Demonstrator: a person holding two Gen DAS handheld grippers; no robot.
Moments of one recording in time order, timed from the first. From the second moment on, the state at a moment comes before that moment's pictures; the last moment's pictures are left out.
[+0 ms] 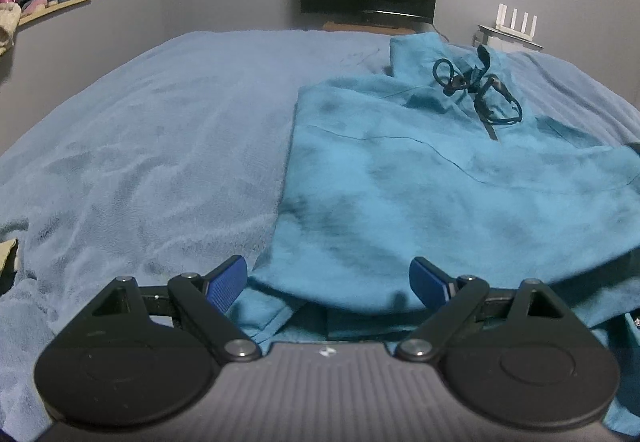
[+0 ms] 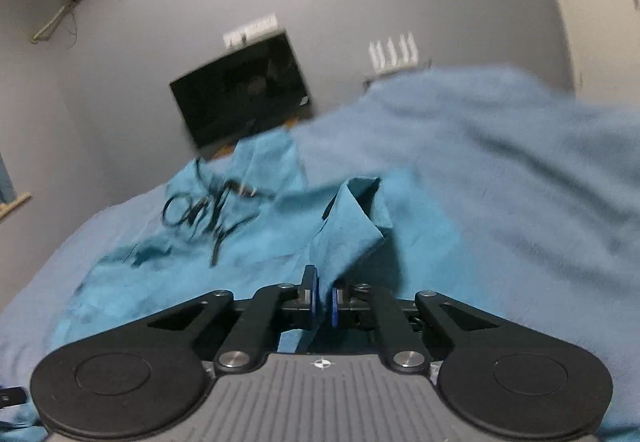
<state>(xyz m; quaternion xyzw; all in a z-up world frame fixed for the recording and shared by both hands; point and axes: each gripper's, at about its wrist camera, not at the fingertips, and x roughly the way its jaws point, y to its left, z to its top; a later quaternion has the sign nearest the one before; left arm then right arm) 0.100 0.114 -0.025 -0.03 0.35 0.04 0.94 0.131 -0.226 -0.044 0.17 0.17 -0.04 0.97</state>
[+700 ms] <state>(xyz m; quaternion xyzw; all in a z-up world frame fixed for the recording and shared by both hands) 0.118 0.099 -0.046 0.02 0.34 0.02 0.94 0.148 -0.199 -0.044 0.00 0.19 -0.03 0.98</state>
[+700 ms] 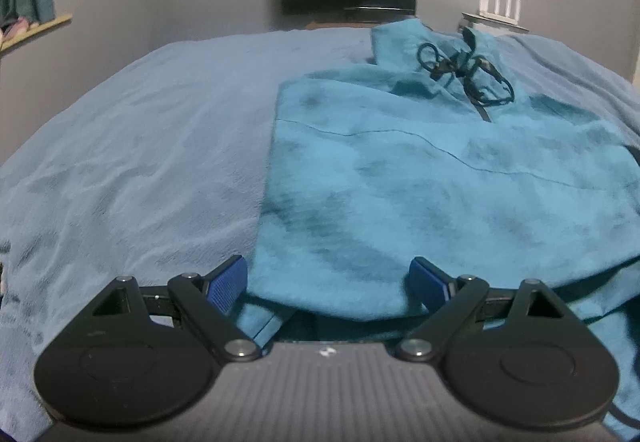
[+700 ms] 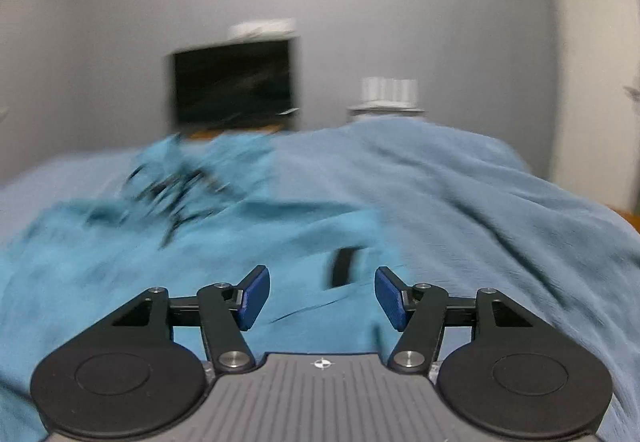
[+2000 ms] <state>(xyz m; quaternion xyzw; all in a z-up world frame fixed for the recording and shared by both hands) 0.171 0.041 -0.059 -0.01 0.35 -0.02 0.94 0.192 -0.195 -0.088 0.03 0.29 -0.05 0.96</state>
